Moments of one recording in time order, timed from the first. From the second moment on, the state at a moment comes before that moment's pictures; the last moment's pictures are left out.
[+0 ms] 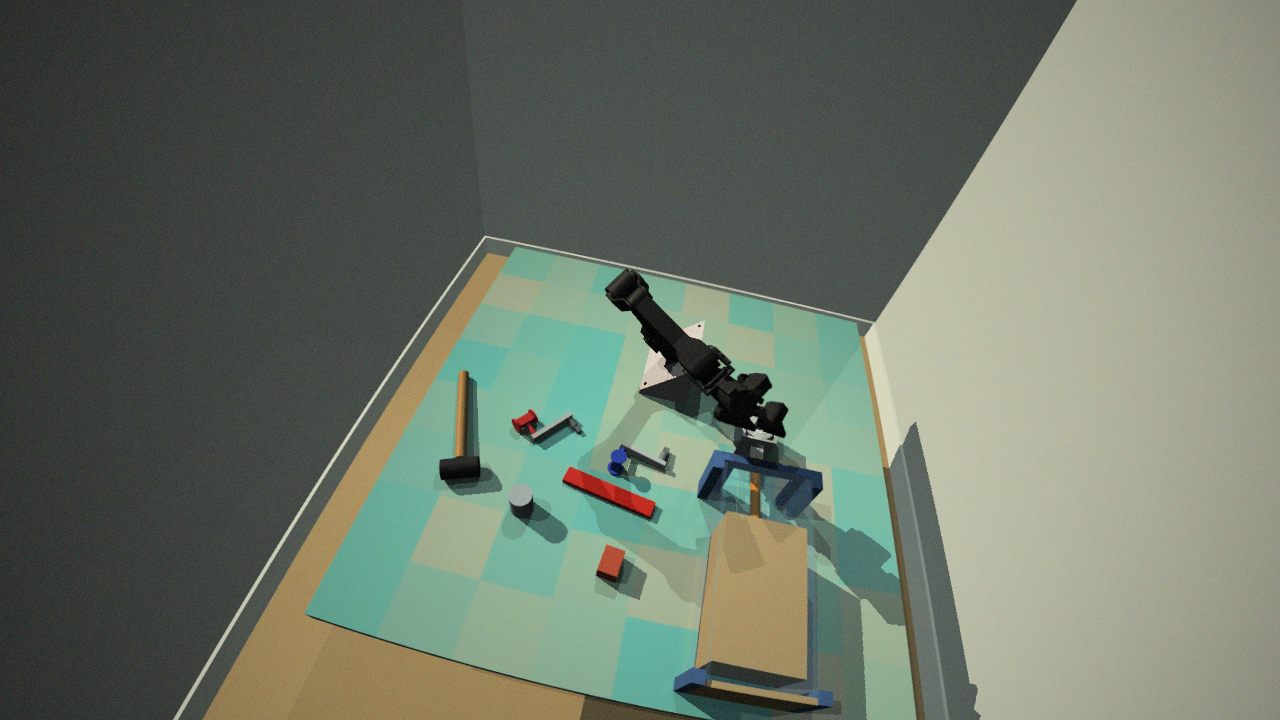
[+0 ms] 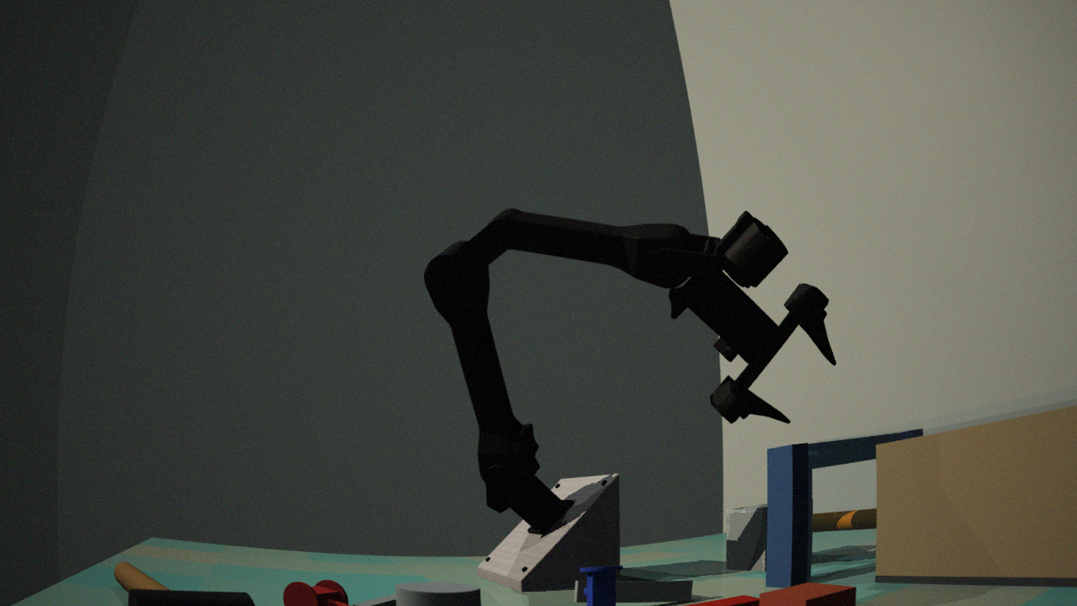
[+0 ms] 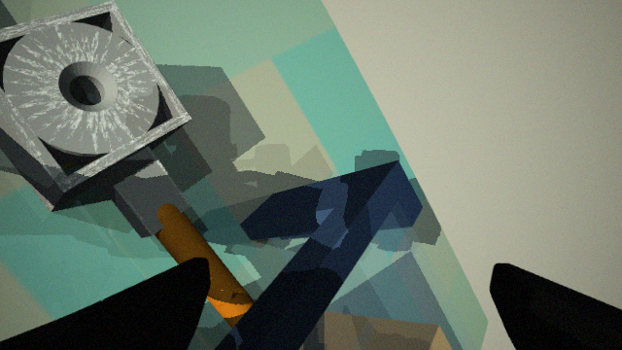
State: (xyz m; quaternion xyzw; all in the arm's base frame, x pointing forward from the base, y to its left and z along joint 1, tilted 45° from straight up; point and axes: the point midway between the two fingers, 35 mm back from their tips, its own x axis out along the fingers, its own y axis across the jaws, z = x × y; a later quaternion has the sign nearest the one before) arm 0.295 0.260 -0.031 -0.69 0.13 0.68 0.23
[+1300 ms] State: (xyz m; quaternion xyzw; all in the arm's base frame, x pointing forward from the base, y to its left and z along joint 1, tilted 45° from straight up) arm 0.282 -0.191 0.196 -0.72 0.46 0.52 -0.05
